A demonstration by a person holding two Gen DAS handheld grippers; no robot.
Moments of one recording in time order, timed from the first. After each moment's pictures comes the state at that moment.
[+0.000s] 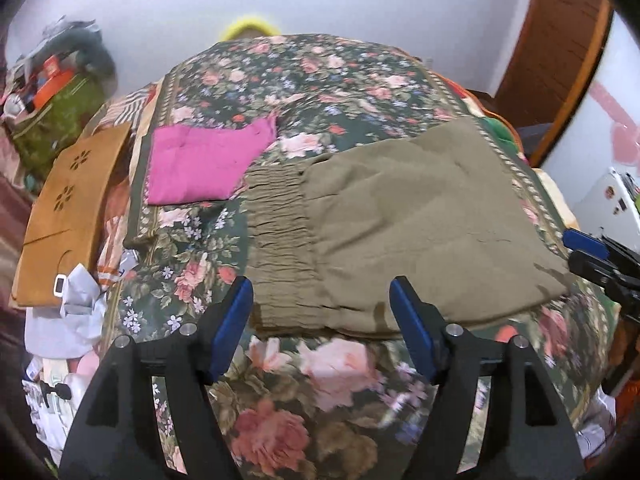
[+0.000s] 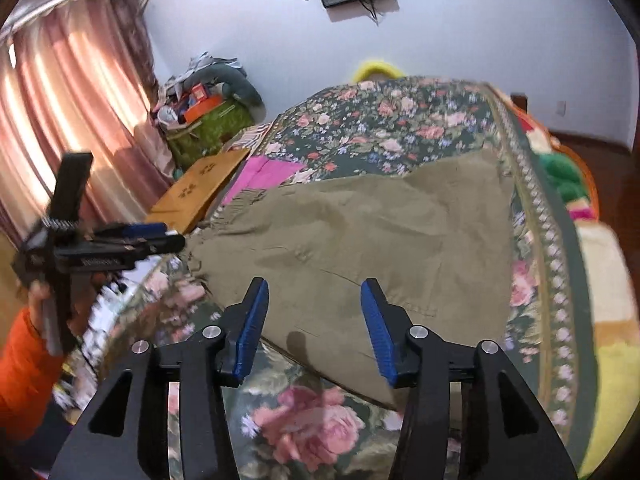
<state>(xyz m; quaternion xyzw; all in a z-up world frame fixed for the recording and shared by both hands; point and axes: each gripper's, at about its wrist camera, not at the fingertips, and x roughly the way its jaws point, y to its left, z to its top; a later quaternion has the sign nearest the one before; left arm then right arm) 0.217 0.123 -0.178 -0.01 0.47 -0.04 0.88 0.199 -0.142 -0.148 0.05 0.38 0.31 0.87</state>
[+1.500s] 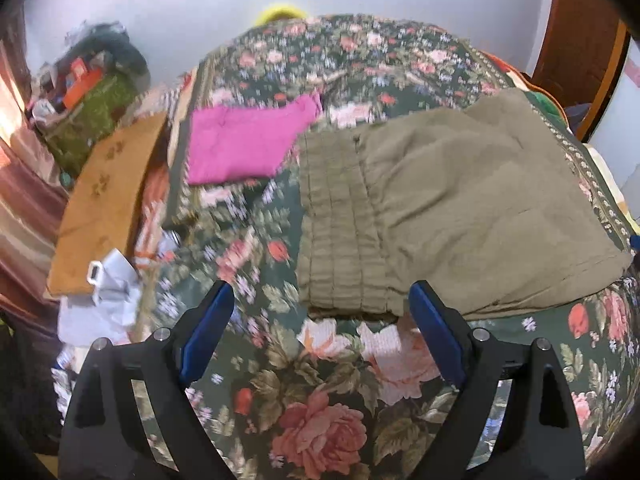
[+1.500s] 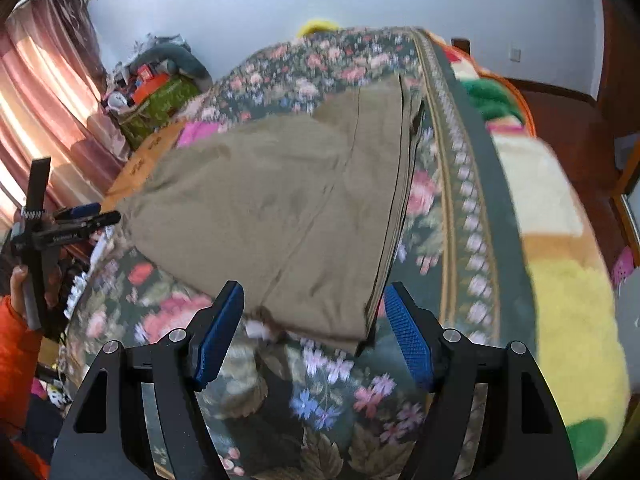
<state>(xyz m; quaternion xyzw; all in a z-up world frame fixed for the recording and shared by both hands) 0.211 0.133 -0.195 0.05 0.48 0.02 0.87 0.191 -0.228 -0.173 0.05 0.45 0.23 0.86</state>
